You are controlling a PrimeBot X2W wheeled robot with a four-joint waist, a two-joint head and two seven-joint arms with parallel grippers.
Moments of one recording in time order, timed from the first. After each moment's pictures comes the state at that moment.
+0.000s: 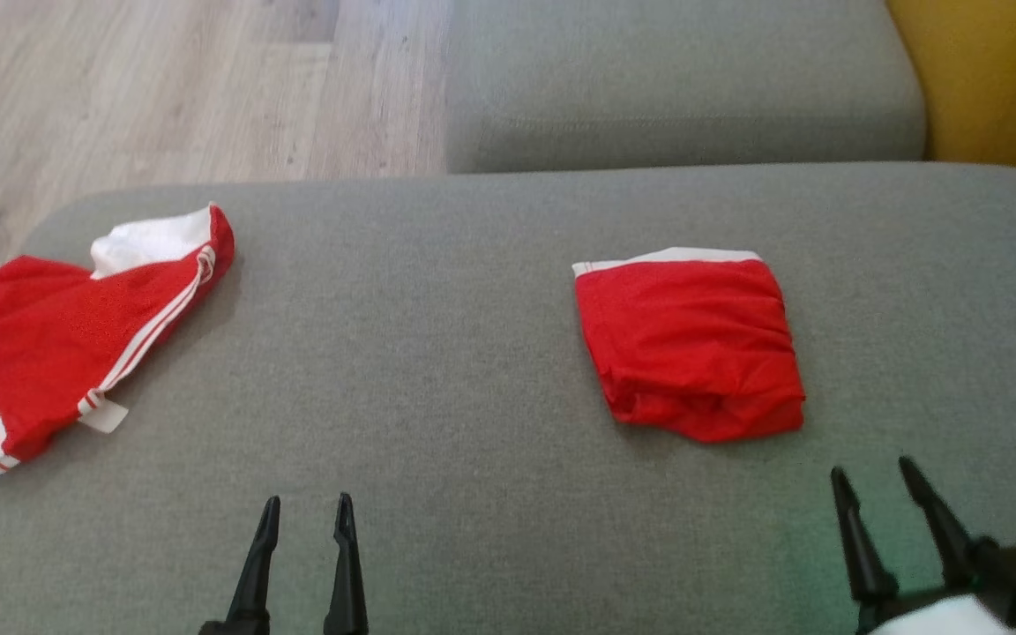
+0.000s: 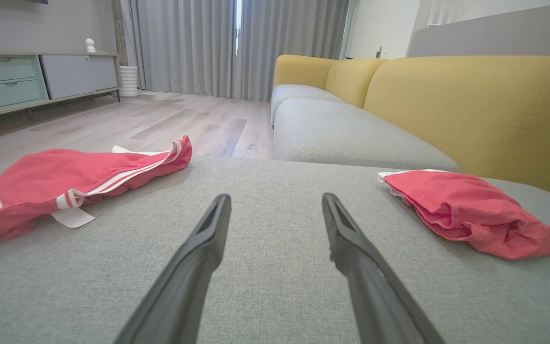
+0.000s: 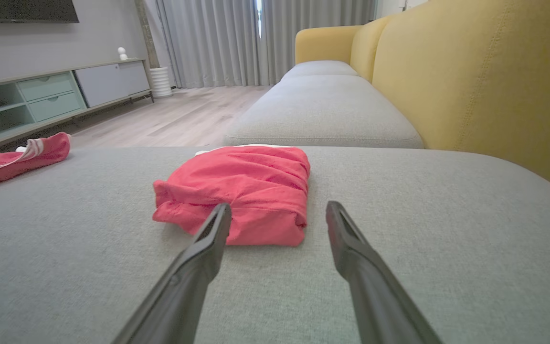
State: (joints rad) left arm 0.21 0.06 -0.26 0.08 -0.20 0.12 -0.26; right arm 0.21 -0.19 0.08 0.16 0.19 0.13 -0.25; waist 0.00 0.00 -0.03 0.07
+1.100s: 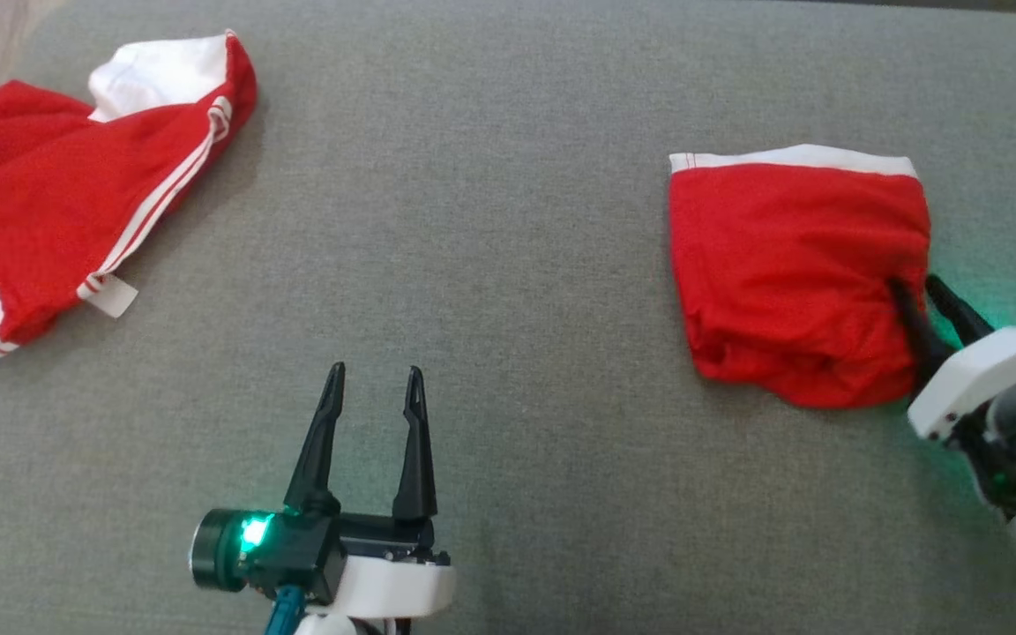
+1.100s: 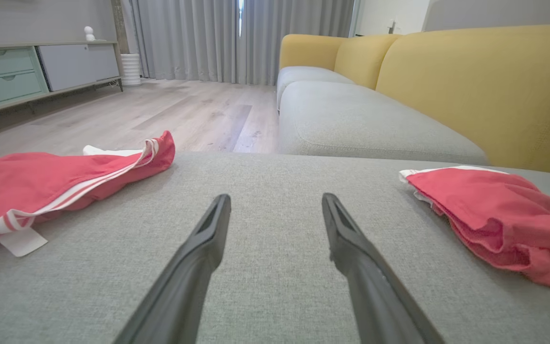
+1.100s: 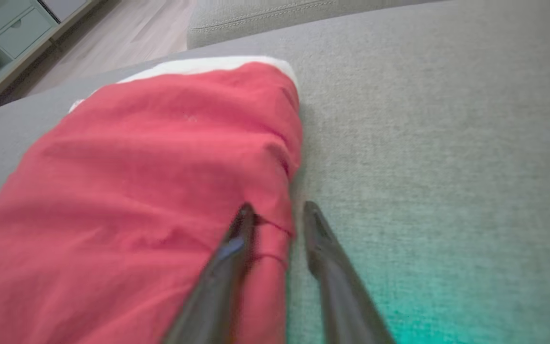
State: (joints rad) left arm -0.02 0.06 -0.44 0.05 -0.19 0.23 -0.26; right arm -0.39 -0.42 0.29 0.62 0.66 0.13 0.05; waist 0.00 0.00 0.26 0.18
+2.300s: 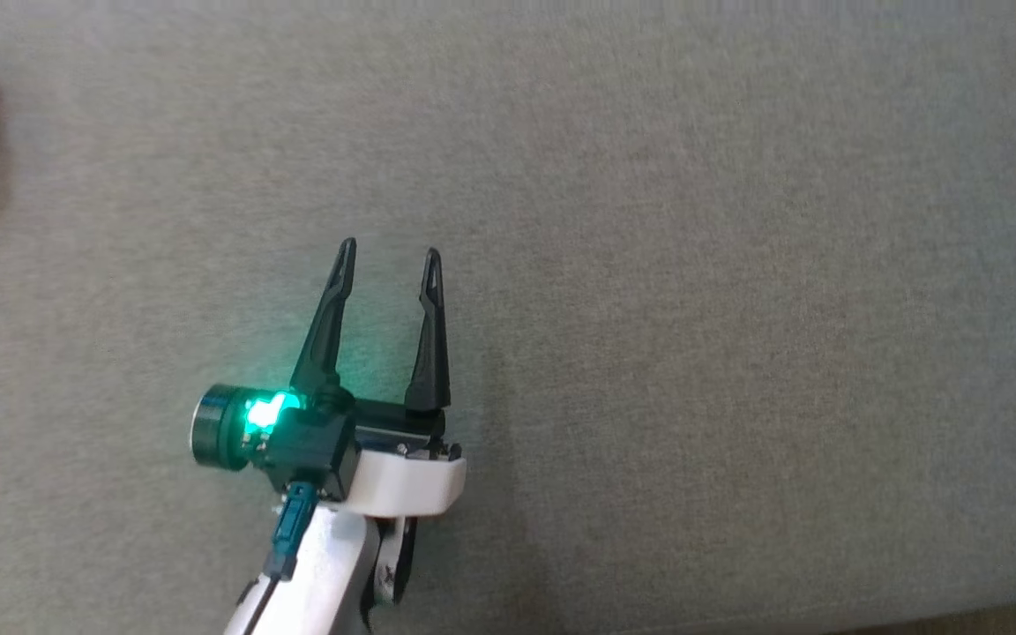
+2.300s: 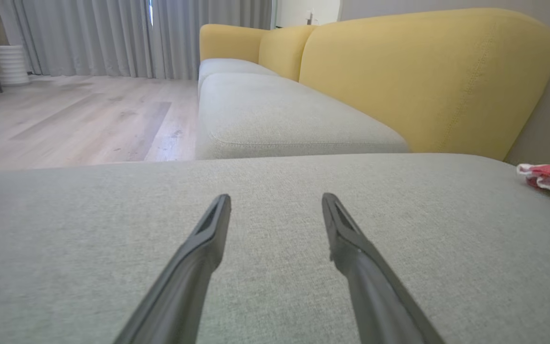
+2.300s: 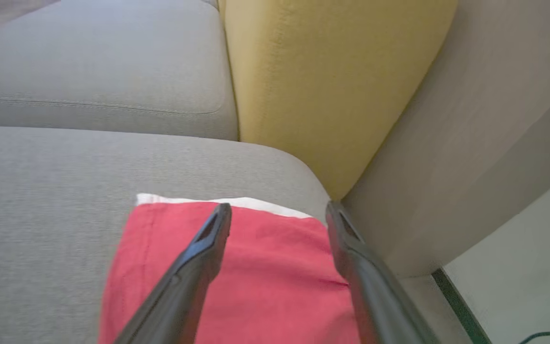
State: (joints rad) left arm -0.26 0.05 -0.47 0.09 -0.18 0.23 -0.26; right arm -0.64 -0.82 0.25 0.78 0.65 0.13 -0.21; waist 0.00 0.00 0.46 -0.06
